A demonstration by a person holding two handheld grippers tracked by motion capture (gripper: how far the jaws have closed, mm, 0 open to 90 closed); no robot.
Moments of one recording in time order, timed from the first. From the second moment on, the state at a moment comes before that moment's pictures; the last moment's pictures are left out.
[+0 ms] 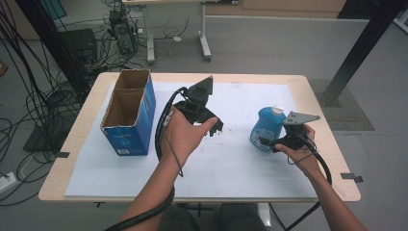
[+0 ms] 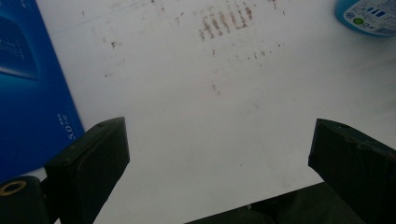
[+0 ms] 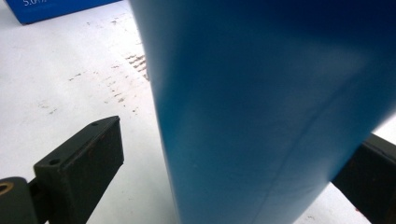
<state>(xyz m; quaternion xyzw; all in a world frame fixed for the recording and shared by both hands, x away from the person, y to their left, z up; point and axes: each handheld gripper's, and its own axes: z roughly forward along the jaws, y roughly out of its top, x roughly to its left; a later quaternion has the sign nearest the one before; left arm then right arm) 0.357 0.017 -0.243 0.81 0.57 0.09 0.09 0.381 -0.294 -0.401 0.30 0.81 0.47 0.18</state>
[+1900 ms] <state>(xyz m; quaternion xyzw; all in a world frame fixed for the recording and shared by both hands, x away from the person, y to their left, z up) 0.357 0.016 -0.244 0.81 0.57 0.09 0.09 0.384 -0.291 -0.403 0.29 0.80 0.49 0.20</state>
